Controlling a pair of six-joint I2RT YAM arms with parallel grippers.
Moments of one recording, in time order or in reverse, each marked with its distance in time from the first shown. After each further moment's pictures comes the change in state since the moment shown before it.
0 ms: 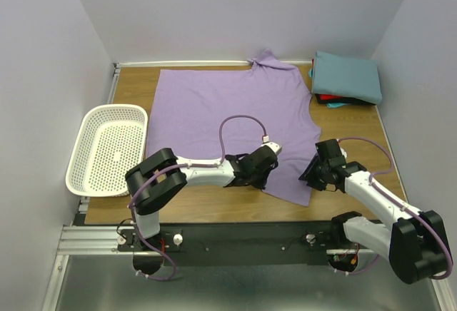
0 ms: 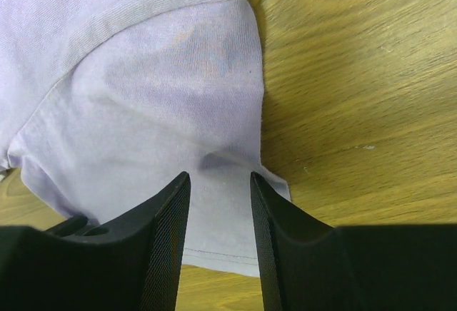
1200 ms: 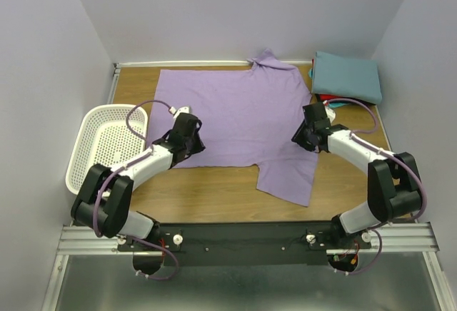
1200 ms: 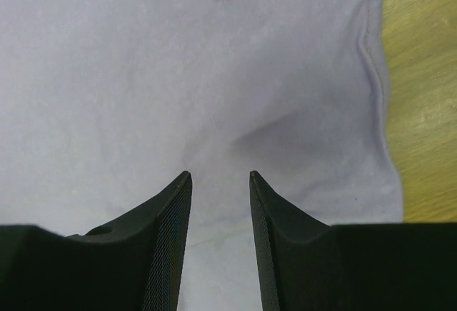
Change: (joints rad) left arm 0.610 -0.401 -0.285 0.013 -0.040 -0.125; right arm 0.000 0.449 0.411 0.171 0.128 -0.091
